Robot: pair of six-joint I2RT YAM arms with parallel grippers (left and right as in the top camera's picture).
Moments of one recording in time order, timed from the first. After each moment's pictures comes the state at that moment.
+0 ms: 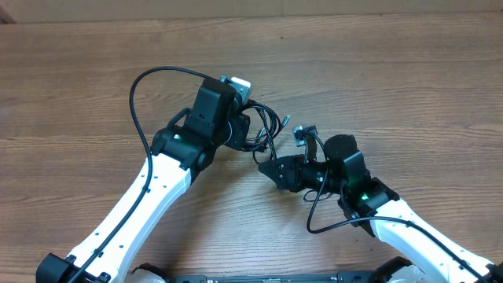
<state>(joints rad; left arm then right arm) -0.47 1.43 1.14 -0.55 -0.02 -0.08 0.52 1.26 0.53 0.19 -0.63 0.69</state>
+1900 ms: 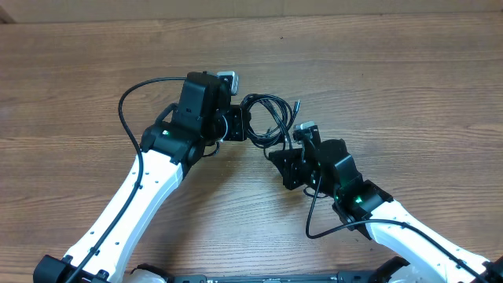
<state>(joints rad) -0.40 1.43 1.14 -0.51 0.25 -0.39 0.58 1.26 0.53 0.16 -0.29 0.46</state>
